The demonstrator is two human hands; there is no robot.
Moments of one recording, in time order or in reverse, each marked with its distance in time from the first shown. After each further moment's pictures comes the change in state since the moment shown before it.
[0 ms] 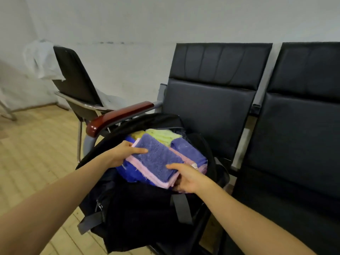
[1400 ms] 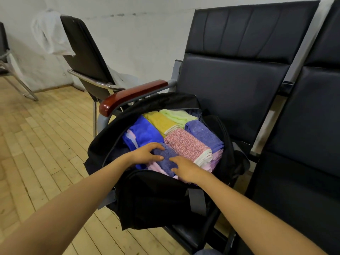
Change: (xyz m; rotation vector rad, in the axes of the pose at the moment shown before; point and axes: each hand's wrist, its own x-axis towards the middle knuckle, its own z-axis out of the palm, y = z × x) left_hand 0.022 -0.076 0.023 0.442 -0.165 0.162; right_hand 0.038 0.035 0.019 -1.435 -0.089 -0.338
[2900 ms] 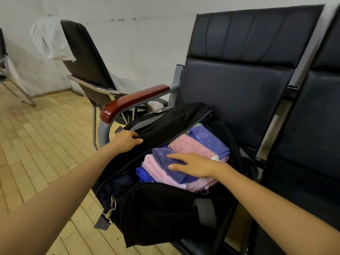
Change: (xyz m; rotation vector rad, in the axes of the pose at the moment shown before) left_hand -0.011 0.015 -0.086 0.496 0.352 -0.272; right_hand 0.017 0.009 -0.038 0.051 -0.056 -0.213
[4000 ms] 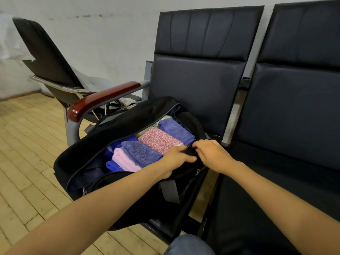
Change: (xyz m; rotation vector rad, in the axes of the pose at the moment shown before) left_hand -0.108 0.197 0.117 -0.960 -0.459 0.116; right_hand -0.121 0.095 -0.014 -0.454 0.525 0.114
